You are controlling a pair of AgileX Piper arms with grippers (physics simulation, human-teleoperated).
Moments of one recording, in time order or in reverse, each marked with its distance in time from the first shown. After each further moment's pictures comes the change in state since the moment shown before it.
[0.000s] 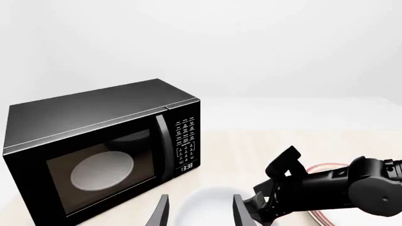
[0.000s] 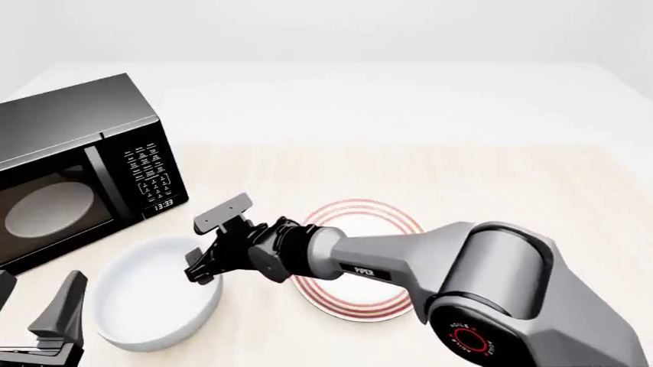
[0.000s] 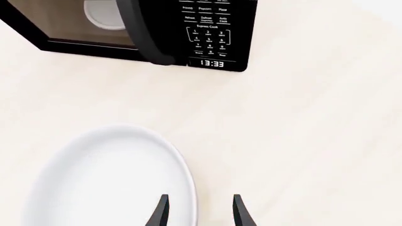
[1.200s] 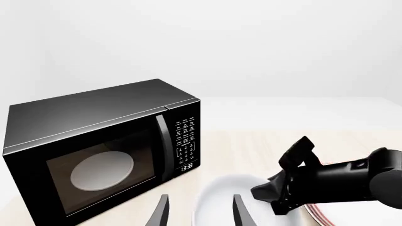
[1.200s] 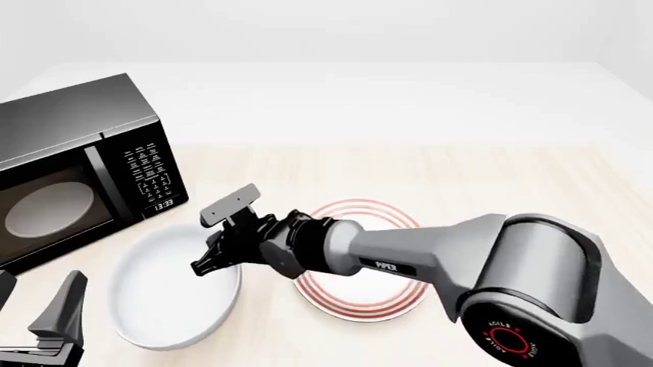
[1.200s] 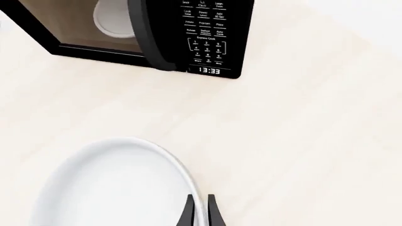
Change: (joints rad) left arm 0.000 0.000 0.000 0.000 0.000; right arm -0.010 -0.095 0.092 -0.035 -0.008
